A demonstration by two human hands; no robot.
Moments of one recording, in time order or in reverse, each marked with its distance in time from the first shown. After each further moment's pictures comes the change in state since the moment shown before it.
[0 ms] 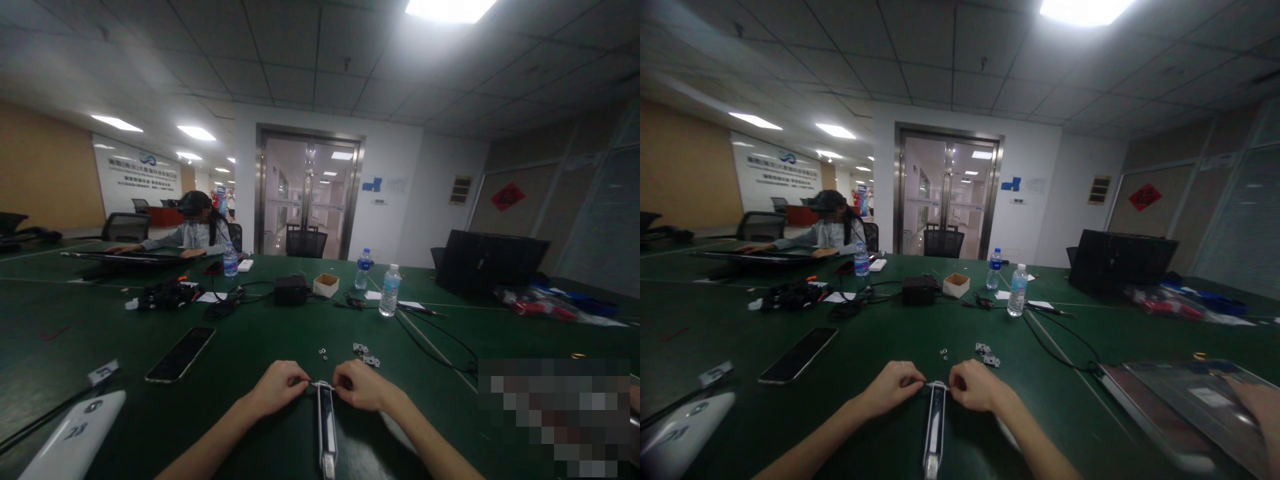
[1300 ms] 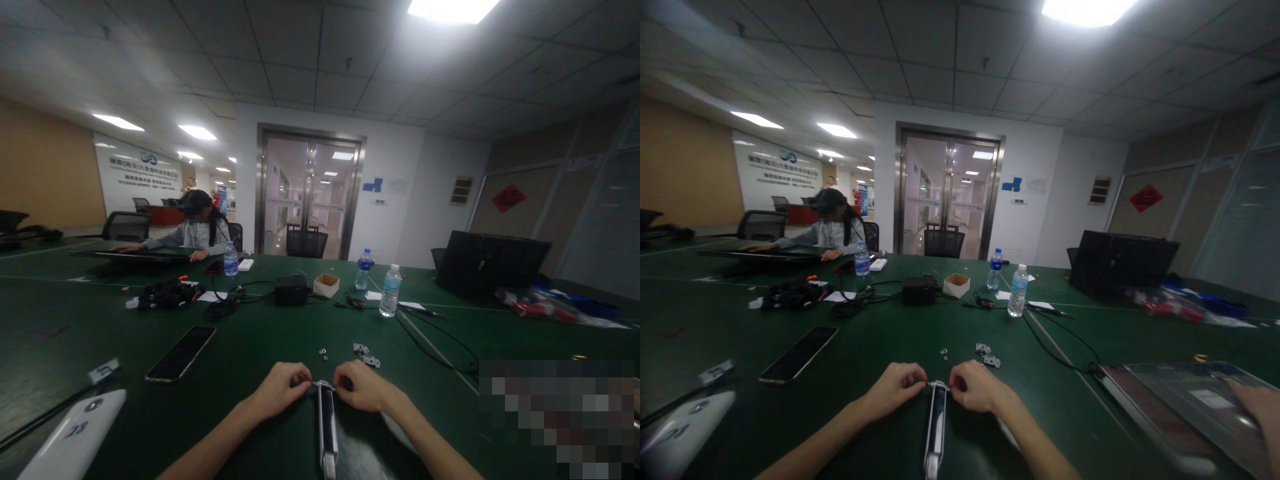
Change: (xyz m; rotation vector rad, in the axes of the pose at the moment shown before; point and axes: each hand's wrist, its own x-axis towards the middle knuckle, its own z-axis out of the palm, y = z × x) left_hand 0.000 0.009 0.001 -0.181 0.019 -0.059; right_hand 0.002 0.008 0.006 0.022 0.022 -0.027
